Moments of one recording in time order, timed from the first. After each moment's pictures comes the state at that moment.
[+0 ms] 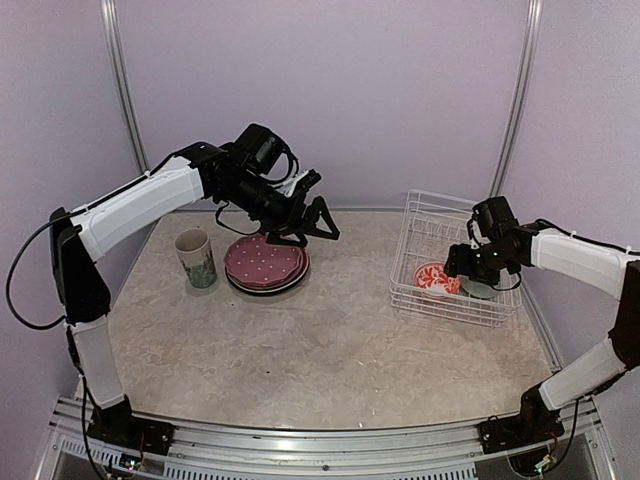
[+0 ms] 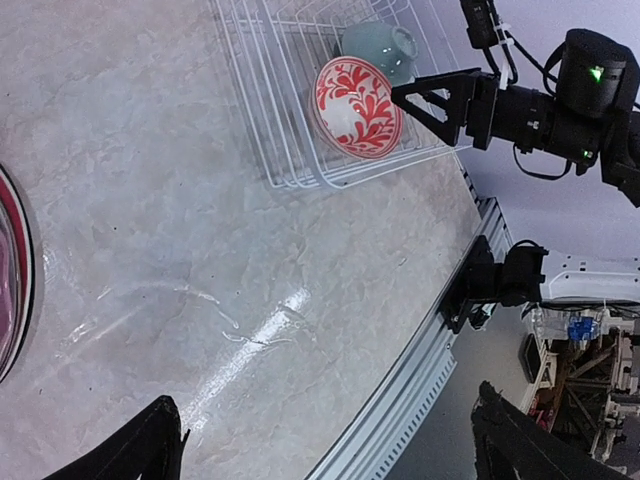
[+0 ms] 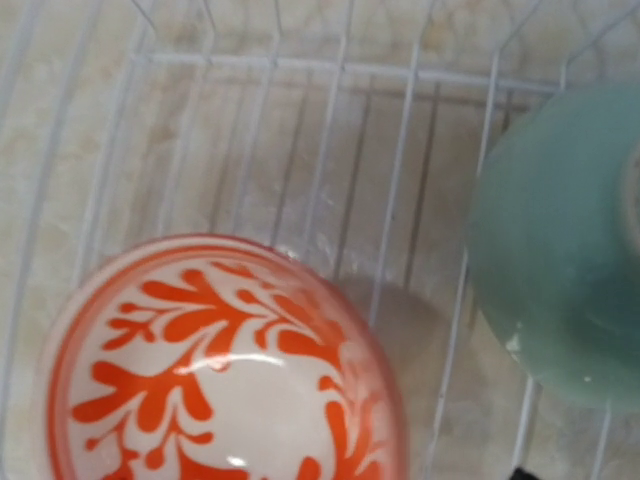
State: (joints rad) left arm -0.72 1.92 1.96 -0.91 0.55 -0.39; right arm 0.29 1.38 0.97 -0.51 0.05 0.44
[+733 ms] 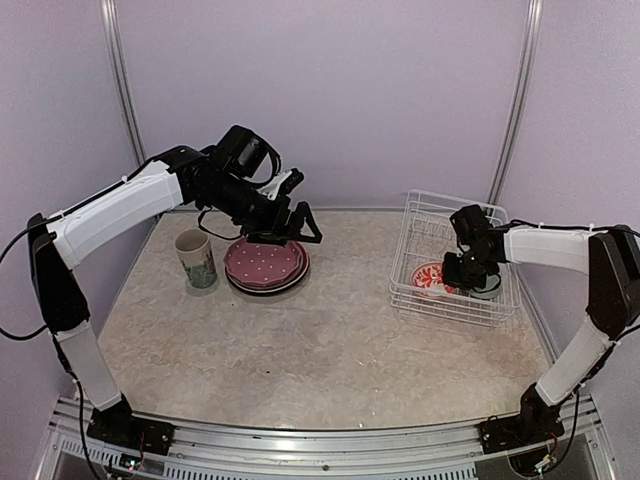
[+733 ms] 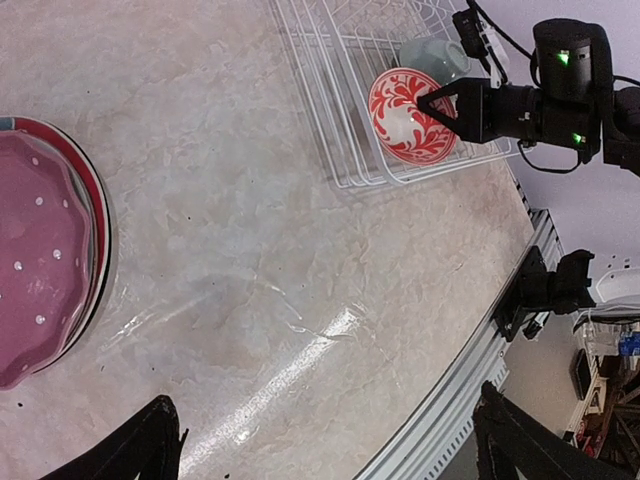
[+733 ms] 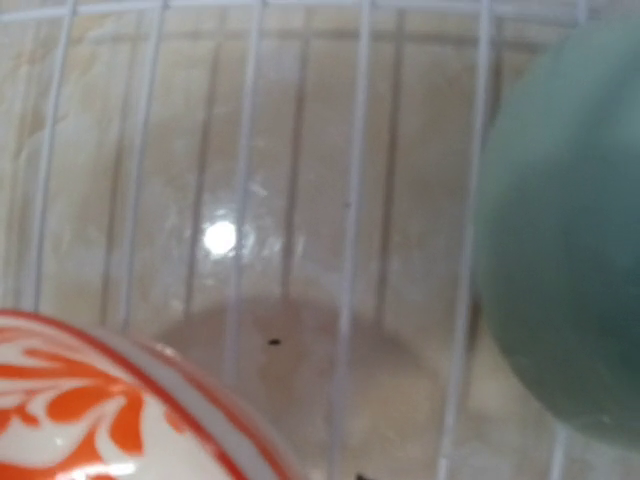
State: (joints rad) left arm -0.71 1.78 1.80 -0.89 0.38 -0.34; right arm 0.33 1.60 1.02 -0.48 0.14 0.54
